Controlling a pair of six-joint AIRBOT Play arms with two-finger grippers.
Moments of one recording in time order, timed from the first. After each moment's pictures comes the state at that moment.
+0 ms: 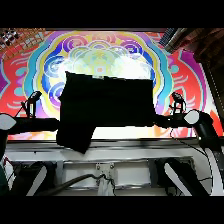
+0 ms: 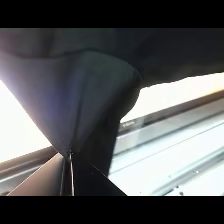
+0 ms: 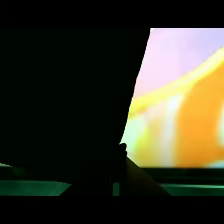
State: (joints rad) left arm 0.07 -0.69 0.57 1.00 -1.26 -1.25; right arm -0.09 -0.78 0.55 -1.24 1.16 1.57
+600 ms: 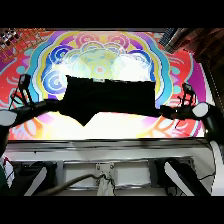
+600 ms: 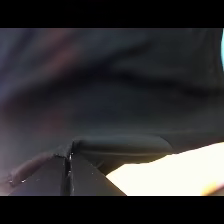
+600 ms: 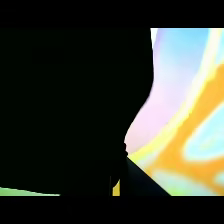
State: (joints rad) left arm 0.01 -0.79 0.64 0.82 -0.77 -1.09; right arm -0.17 -0.91 0.72 -1.24 1.09 1.56
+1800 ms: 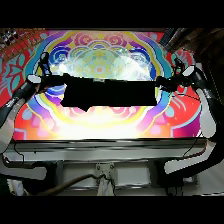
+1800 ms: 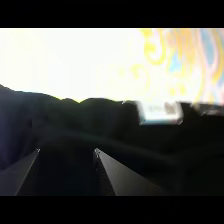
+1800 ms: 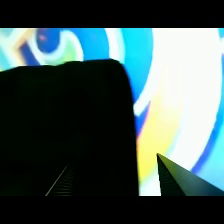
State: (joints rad) left arm -0.01 -1.56 1.12 0.62 -0.54 -0.92; right arm -0.22 -1.67 1.36 -1.17 1.03 1.48
